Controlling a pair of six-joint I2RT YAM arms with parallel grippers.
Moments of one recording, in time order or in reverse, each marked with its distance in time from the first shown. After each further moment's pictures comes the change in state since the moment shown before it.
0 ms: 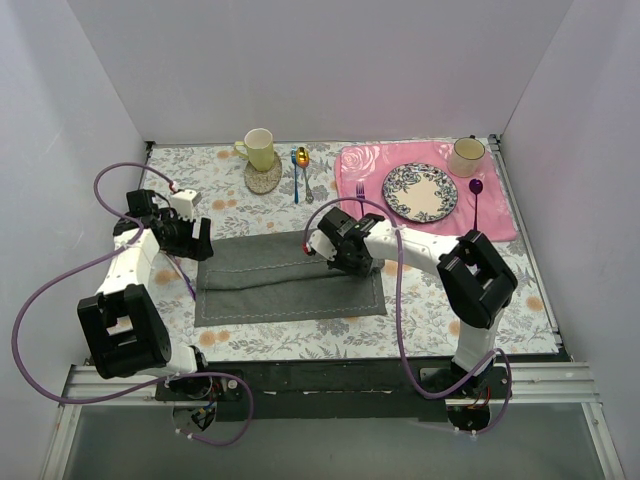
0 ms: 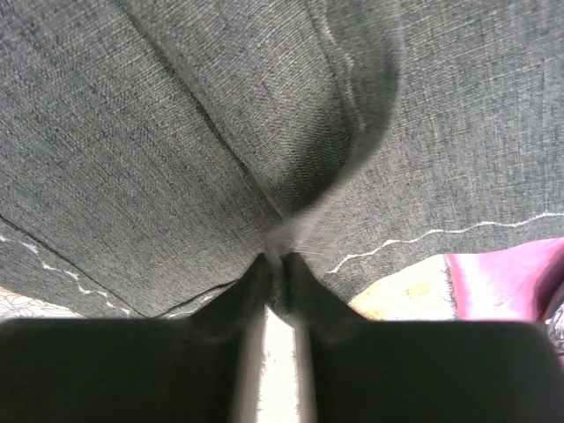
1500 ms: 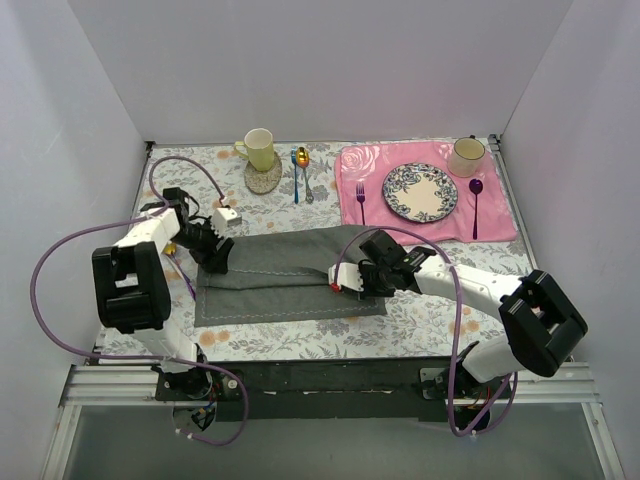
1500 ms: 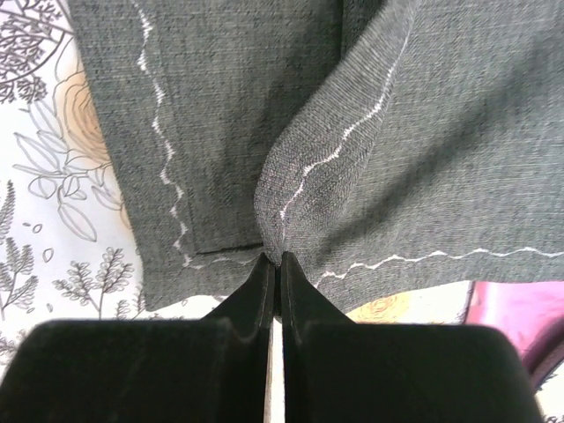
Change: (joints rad) left arm -0.129 0.251 0.115 -0.213 0.092 0.533; right arm -0.058 -0.409 -0.481 0.273 -0.277 -0.424
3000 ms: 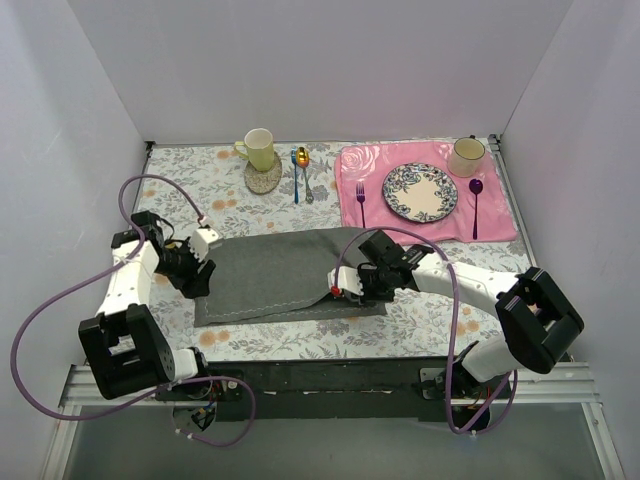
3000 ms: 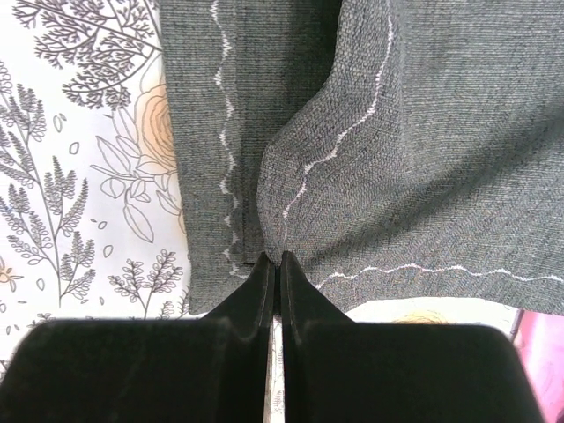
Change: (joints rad) left arm 0.145 -0.358 -0.170 -0.215 -0.024 0.130; right arm 0.000 0.024 0.019 -0.056 -0.108 -0.024
